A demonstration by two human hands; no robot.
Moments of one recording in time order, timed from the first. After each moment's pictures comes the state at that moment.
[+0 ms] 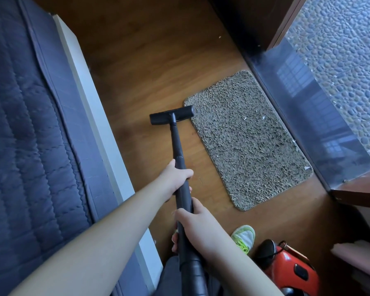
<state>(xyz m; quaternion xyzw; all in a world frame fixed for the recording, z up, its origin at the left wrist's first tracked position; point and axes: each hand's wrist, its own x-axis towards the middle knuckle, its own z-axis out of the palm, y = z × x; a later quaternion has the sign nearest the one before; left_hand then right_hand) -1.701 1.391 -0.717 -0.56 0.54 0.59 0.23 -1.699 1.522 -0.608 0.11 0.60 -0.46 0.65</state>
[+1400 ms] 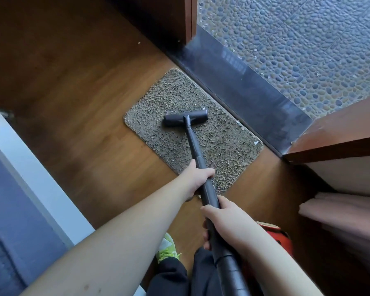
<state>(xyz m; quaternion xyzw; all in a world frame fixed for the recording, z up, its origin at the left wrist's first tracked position) -1.853 1.567 -0.760 -0.44 0.53 0.64 0.34 -1.815 1.671 -0.637 0.25 0.64 -0.49 0.54</state>
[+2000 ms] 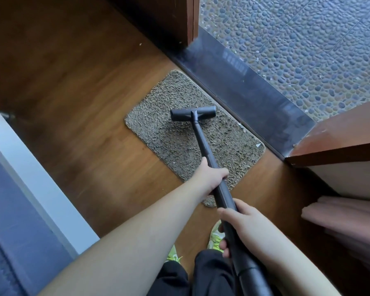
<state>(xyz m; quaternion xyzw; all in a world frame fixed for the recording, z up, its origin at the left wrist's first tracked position) -1.872 1.585 -0.754 -0.43 0.57 0.62 0.33 -1.831 1.690 -0.615 0.24 0.64 -0.52 0.52</state>
